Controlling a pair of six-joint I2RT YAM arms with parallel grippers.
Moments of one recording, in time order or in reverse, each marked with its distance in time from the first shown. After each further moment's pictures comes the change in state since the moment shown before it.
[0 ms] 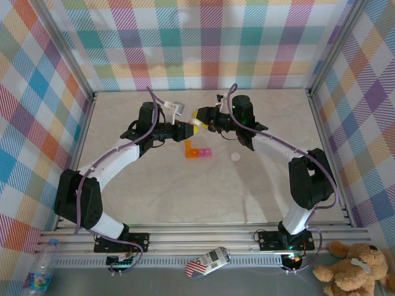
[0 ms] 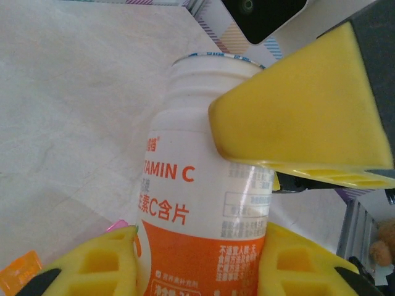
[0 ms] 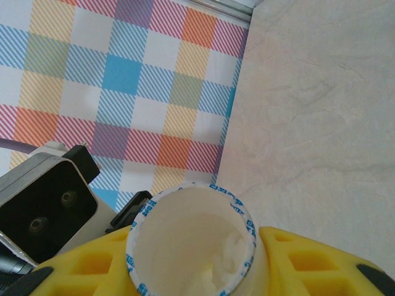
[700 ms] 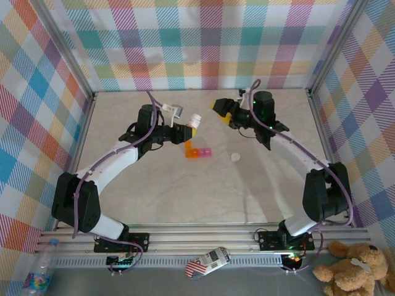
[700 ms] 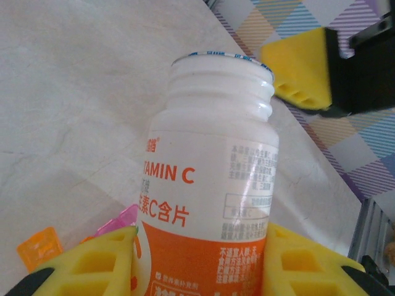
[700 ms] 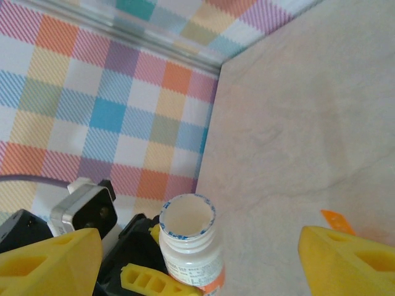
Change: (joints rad) left arm 0.000 -0.045 -0.039 -0.047 -0.056 0.020; right arm -0.143 -0.179 -0.047 -0.183 0.056 -0.131
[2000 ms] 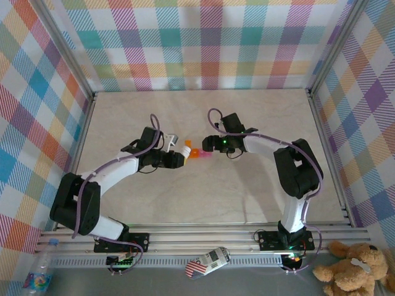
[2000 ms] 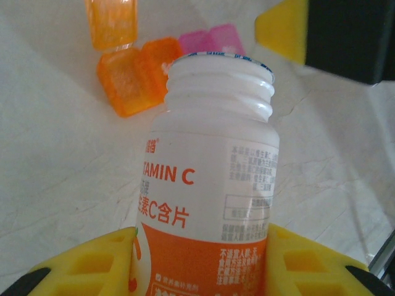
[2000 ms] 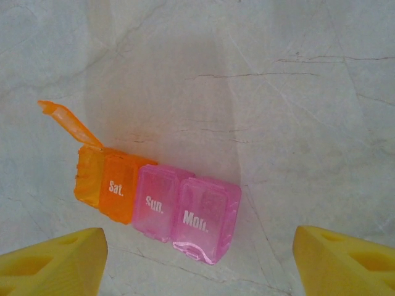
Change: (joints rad) left arm 0.001 -0.003 -0.208 -0.231 -0.108 0.006; right arm 0.158 0.338 0.047 -0.379 0.338 -0.506
